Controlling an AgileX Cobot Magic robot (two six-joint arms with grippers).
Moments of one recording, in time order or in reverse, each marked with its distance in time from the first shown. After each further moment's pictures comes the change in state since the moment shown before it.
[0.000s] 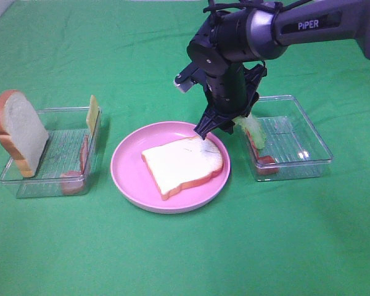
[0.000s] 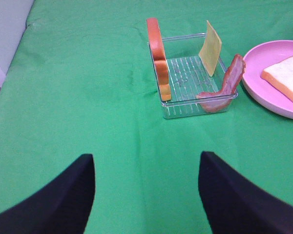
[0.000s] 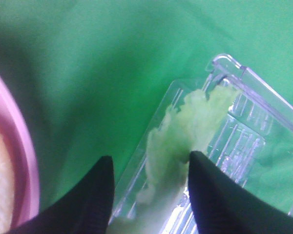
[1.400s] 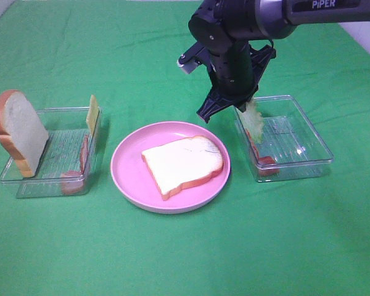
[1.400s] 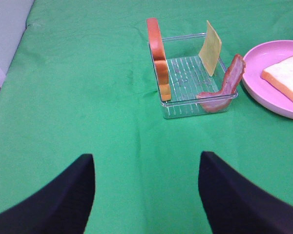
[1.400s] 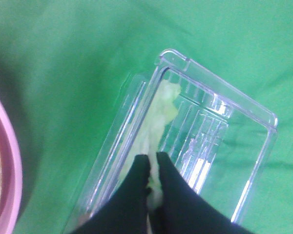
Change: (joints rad) left arm 0.000 0.000 0.000 0.000 0.000 0.000; right arm -0.001 -0.056 -0.044 0.001 0.086 0.003
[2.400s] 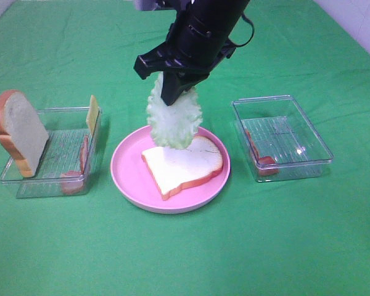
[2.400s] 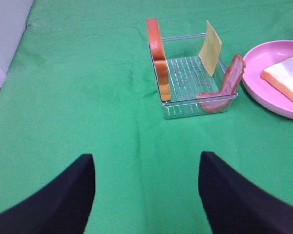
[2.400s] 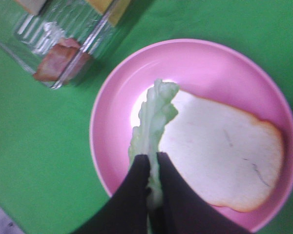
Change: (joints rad) left arm 0.000 0.000 0.000 0.000 0.000 0.000; right arm 0.000 -0.199 0.000 0.878 0.002 -0.448
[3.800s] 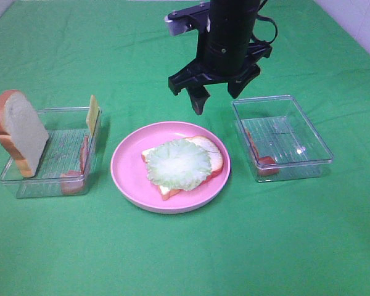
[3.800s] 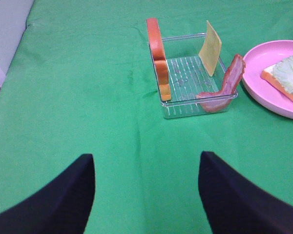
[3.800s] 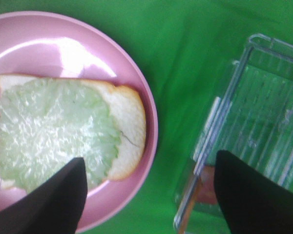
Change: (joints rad) left arm 0.000 0.000 0.000 0.000 0.000 0.000; right arm -0.005 0.030 0.000 -0.458 0.066 0.396
